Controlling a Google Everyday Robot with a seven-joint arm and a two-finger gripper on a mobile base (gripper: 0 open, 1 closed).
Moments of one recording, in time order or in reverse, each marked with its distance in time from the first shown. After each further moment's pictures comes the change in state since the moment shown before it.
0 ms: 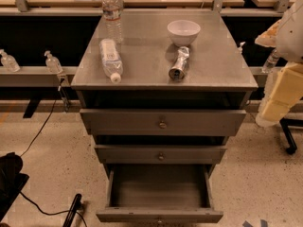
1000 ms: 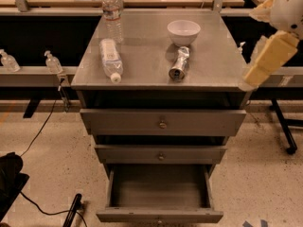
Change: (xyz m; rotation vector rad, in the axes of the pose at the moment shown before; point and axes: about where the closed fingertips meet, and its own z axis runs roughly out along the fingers) arm -0.029 -0.060 -0.004 0.082 -0.192 0.058
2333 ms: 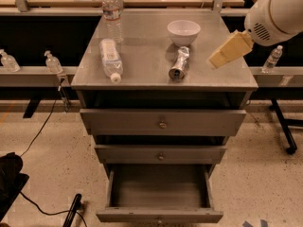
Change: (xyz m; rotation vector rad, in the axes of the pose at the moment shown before) arm -0.003 -0.074 0.047 0.374 -0.078 0.349
